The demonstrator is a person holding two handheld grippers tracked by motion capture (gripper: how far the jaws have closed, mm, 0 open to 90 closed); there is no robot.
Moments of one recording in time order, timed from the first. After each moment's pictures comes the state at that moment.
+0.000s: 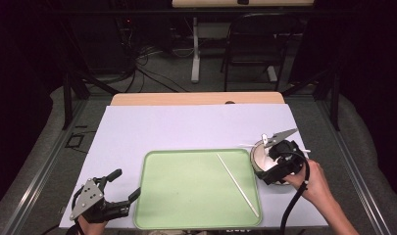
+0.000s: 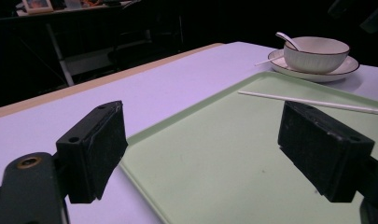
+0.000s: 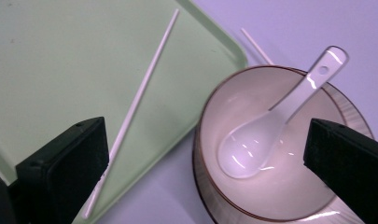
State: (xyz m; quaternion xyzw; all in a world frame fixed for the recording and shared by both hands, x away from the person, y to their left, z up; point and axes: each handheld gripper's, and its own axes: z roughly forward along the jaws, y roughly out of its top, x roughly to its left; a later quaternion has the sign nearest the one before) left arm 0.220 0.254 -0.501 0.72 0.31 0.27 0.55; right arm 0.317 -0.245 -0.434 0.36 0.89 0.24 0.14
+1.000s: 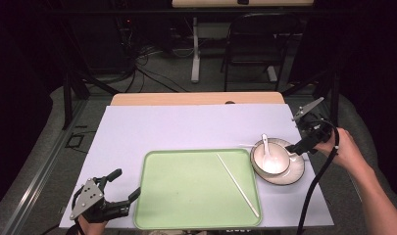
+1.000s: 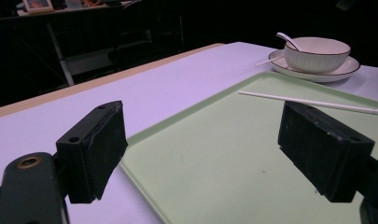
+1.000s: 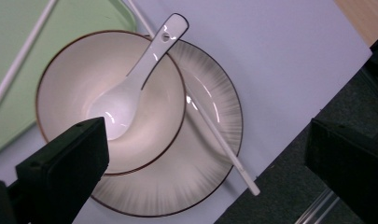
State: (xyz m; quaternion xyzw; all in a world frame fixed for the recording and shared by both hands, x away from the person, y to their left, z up) left arm 0.220 0.254 -0.501 0.72 0.31 0.27 0.55; right arm 0.389 -0.329 -0.410 0.35 0.91 0.18 0.15
